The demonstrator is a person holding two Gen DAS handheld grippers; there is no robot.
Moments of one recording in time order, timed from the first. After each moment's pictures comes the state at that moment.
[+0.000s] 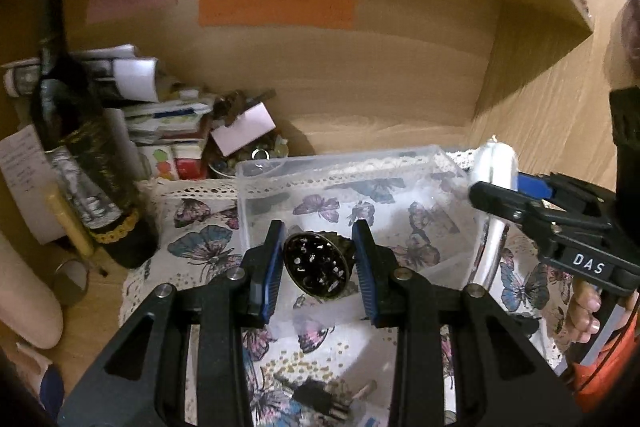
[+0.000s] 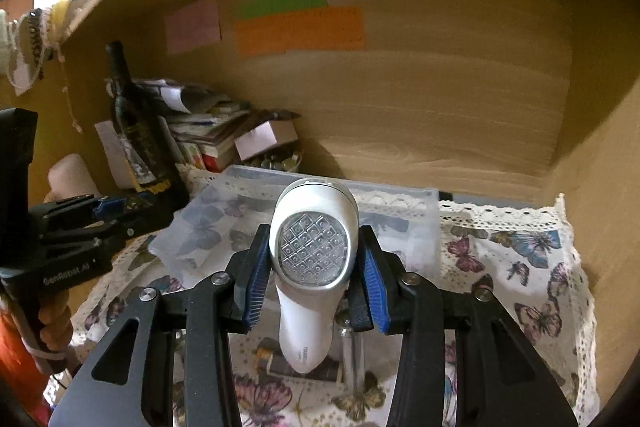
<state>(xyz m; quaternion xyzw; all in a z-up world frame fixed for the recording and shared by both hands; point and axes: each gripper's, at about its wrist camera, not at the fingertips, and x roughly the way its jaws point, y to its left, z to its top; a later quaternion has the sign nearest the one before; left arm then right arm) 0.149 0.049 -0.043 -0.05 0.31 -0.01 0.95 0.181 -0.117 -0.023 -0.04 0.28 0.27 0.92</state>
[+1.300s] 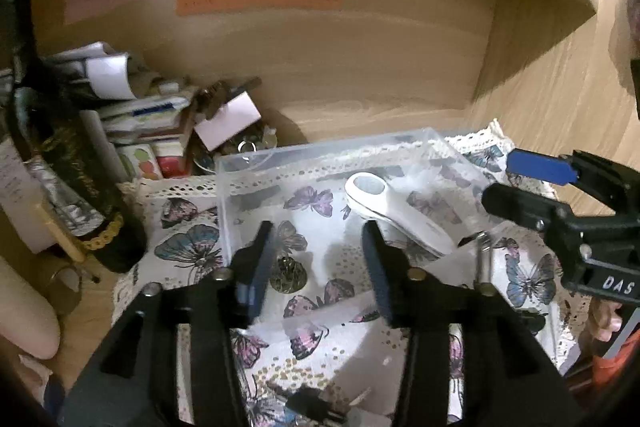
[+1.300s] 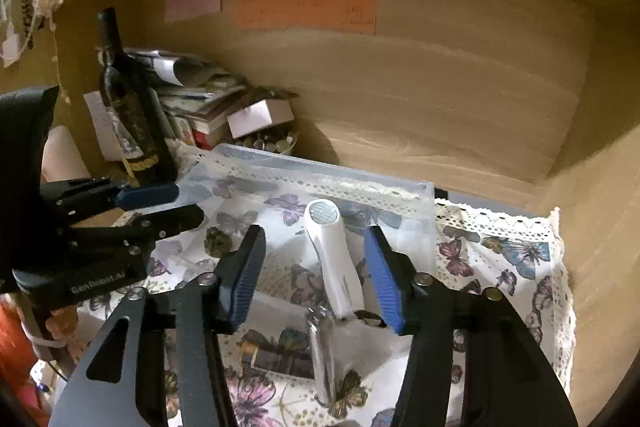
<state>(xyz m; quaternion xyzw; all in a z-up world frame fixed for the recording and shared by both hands) 0.155 0.039 -0.043 -0.03 0.33 -0.02 0.94 0.166 -0.110 -0.014 -0.09 0.30 0.25 0.92</state>
